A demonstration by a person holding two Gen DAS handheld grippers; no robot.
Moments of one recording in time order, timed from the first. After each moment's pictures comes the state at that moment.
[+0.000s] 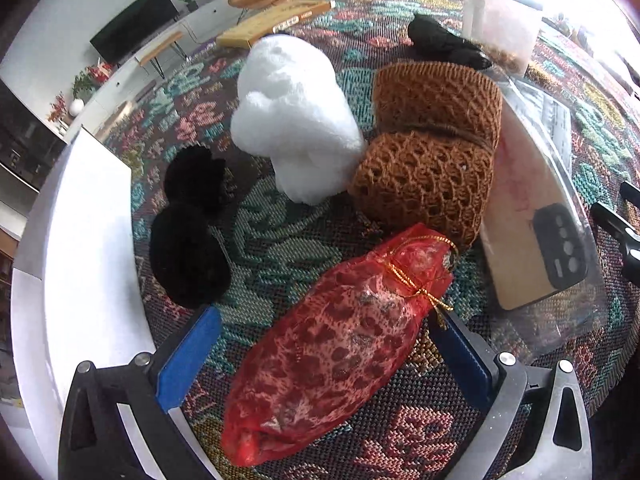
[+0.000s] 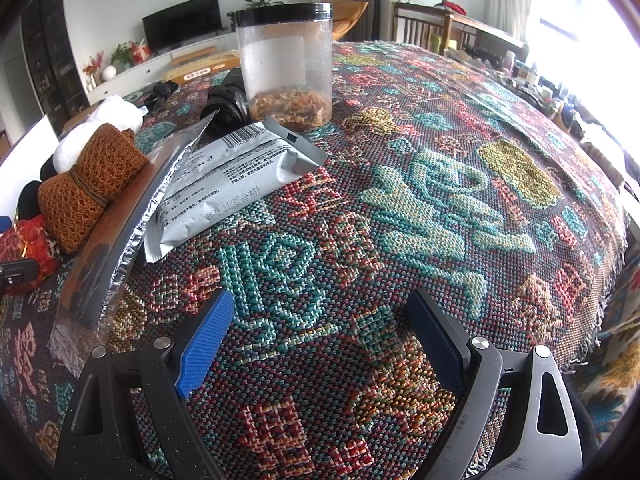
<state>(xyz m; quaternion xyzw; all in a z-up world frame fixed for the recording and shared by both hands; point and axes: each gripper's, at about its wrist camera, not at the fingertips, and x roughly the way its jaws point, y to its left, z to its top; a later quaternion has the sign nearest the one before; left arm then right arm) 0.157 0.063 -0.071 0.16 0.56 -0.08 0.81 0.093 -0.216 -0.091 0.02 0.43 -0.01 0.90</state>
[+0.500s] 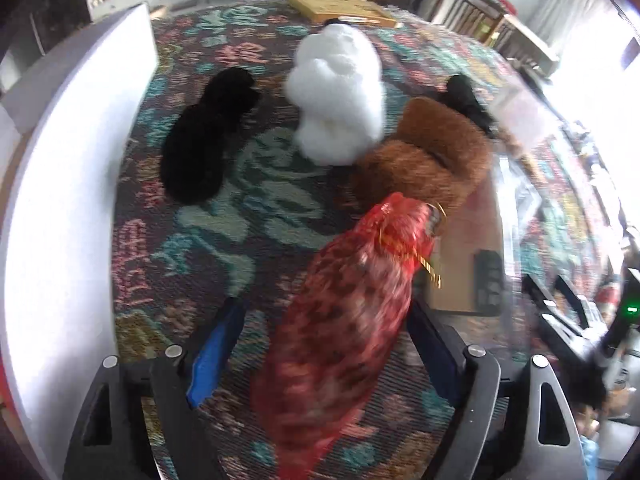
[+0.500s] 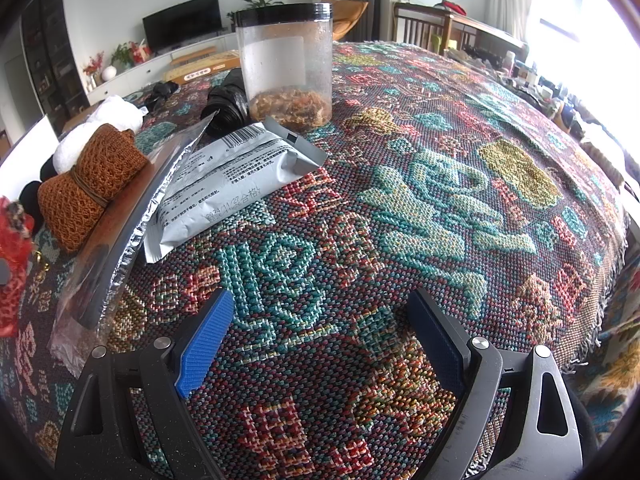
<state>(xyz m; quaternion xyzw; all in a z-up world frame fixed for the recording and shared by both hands) 0.134 0.111 -0.059 -0.06 0.57 -0.02 0.82 0.093 -0.216 -0.091 0.02 0.43 -0.01 0.90</state>
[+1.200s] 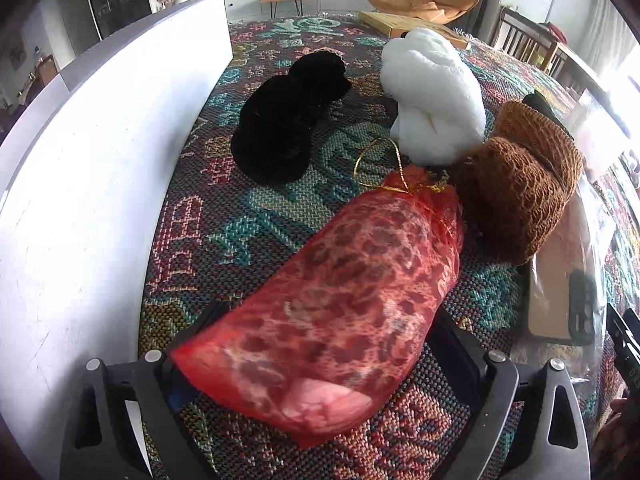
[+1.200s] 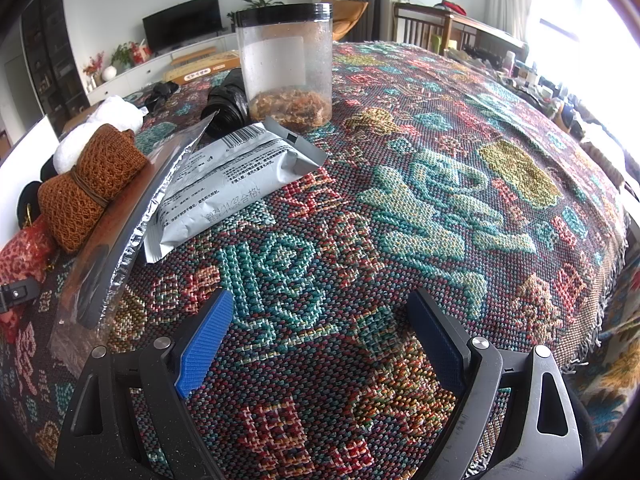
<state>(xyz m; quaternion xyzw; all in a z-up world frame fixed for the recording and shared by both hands) 0.117 0.118 -0.095 -0.05 0.52 0.07 0.85 0.092 -0.217 -0.091 0.02 0.43 -0.01 0.90</state>
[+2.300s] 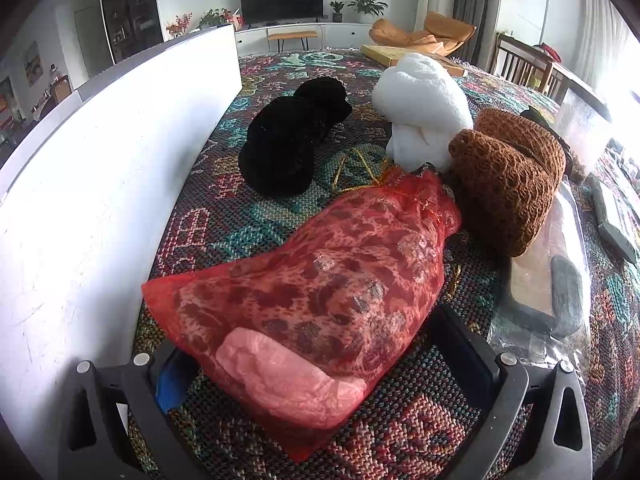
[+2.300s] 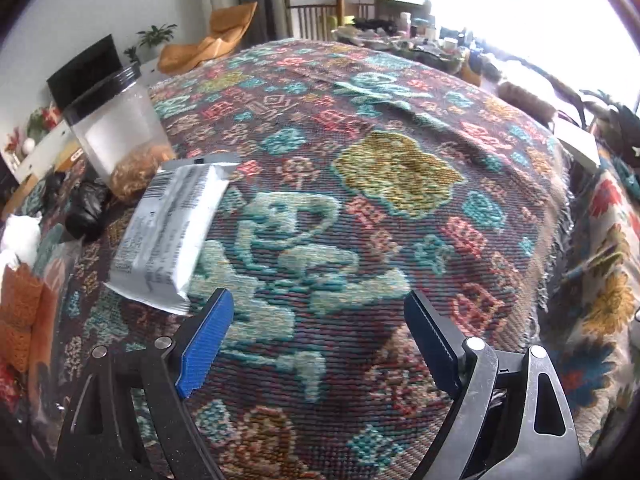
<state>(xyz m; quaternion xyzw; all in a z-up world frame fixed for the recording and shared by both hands) 0.097 0.114 -0.100 -0.05 0.45 0.09 0.89 0.145 -0.288 -0.067 0.13 0.43 -0.12 0.88</state>
